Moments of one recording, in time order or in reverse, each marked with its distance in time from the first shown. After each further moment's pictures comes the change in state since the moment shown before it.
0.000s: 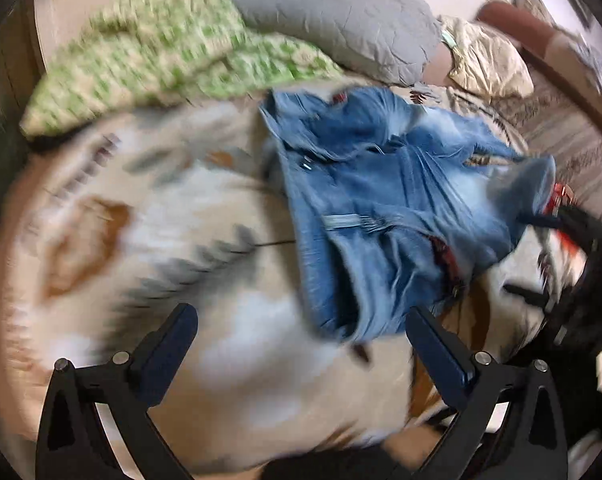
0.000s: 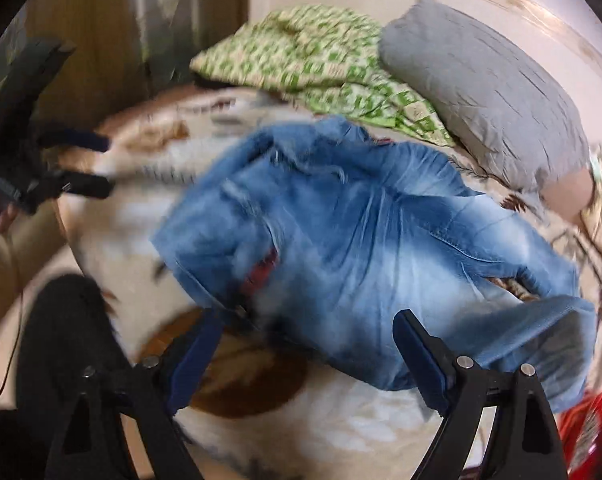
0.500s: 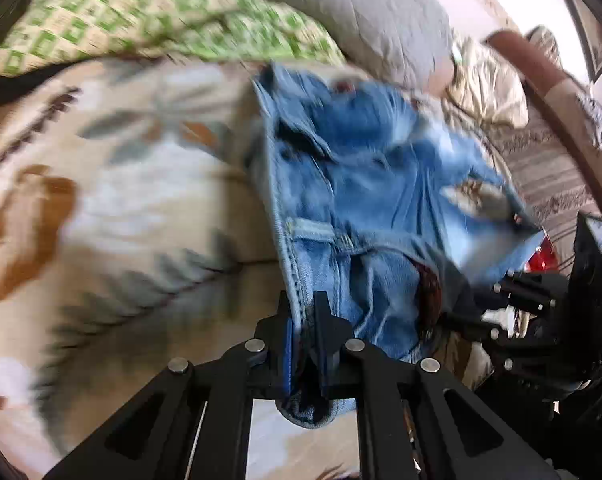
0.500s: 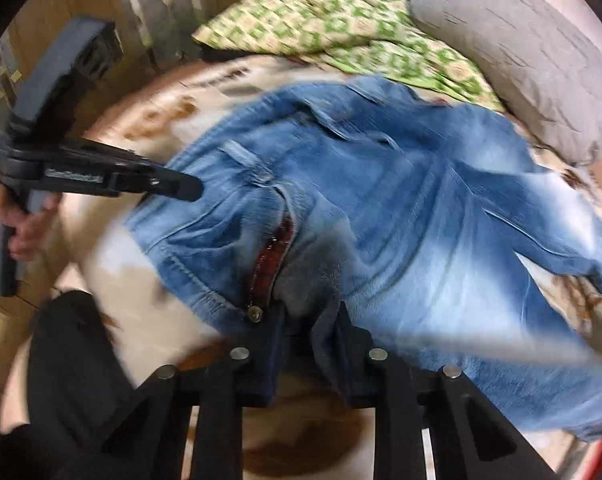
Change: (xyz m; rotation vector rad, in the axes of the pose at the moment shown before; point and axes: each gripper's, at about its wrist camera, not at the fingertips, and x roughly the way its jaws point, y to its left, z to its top) left arm 0.018 0.039 0.020 -0.104 0.040 -0.166; right arm 0.059 0.008 0.036 0.082 0.085 0.181
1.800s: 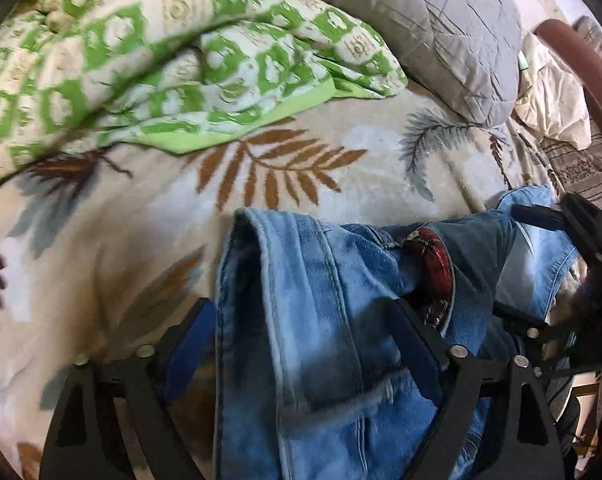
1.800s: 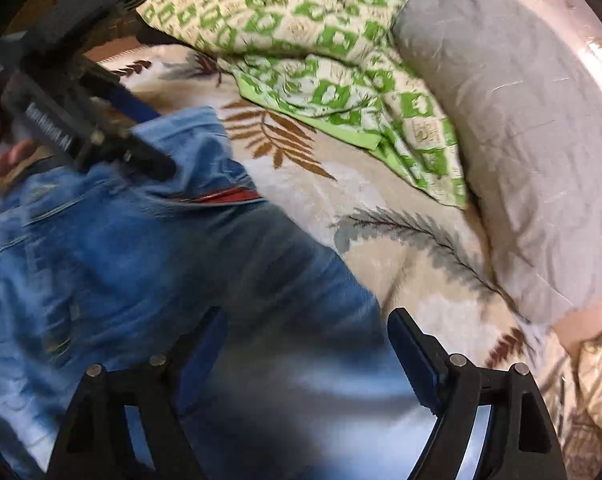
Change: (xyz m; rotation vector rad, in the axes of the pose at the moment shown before) left arm 0.148 0.021 0.200 0.064 0.108 0.109; right arm 0.076 -0.147 0.157 -0.283 0.088 -0.235
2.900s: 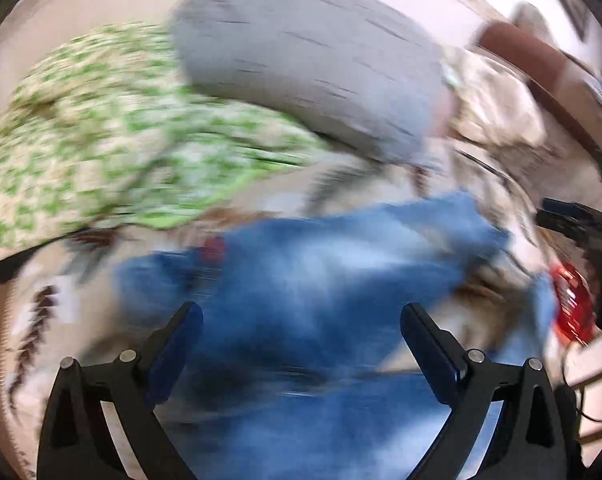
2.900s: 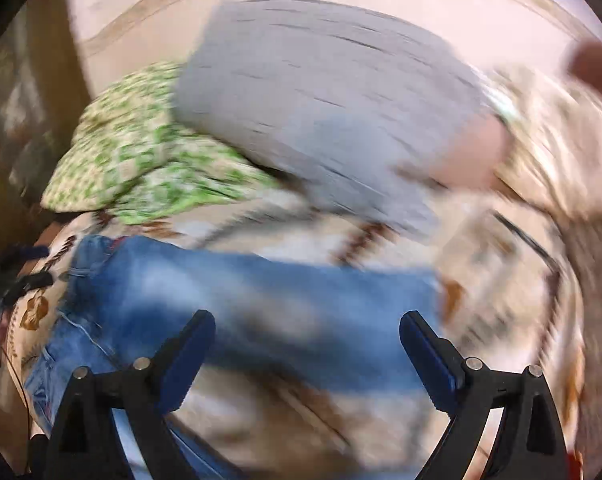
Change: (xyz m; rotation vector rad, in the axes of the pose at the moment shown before) left arm -0.102 -0.113 -0.043 0.138 -0.211 0.017; right arm -0.156 -0.157 -0.156 0.706 -0.137 -0.078
